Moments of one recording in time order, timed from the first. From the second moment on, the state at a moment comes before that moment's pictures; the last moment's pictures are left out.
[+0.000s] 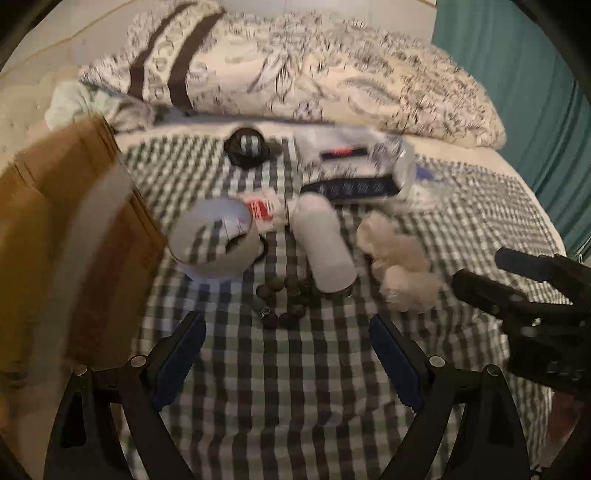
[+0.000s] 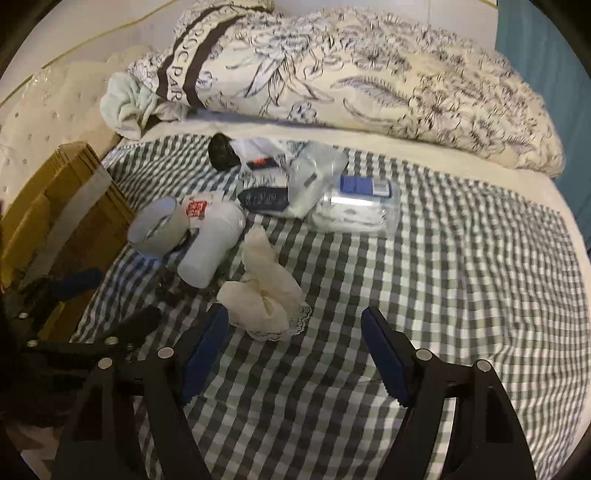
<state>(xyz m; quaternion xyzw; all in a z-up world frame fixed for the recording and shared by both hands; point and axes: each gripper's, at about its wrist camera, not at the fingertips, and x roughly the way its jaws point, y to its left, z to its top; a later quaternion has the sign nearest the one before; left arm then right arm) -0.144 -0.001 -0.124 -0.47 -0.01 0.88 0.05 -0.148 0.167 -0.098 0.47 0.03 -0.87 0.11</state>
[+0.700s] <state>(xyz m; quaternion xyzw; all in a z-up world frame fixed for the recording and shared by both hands) -0.168 -0.001 -0.161 -0.46 0.03 0.88 0.11 -0.179 0.140 -0.143 0.53 0.05 -0.84 0.12</state>
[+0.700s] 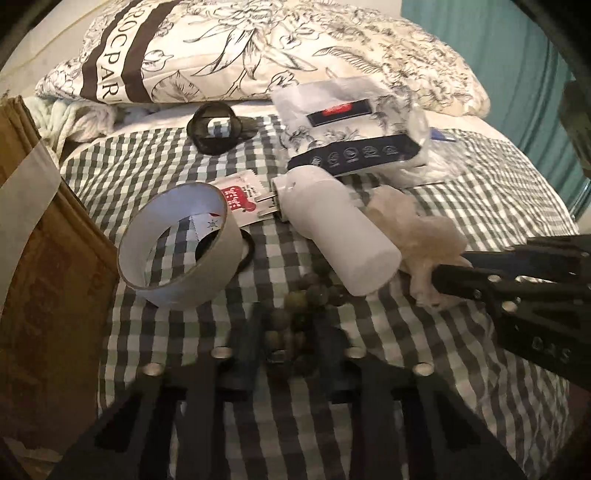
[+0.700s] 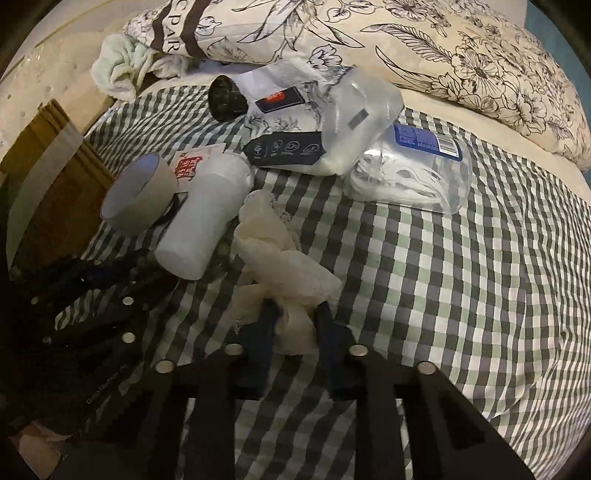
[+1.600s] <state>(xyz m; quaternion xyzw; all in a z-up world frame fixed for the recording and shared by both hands) -0.083 -0.018 -0.045 -0.42 -0.02 0.90 0.10 -0.091 0.144 -0.036 0.45 0.05 -0.88 0.14</state>
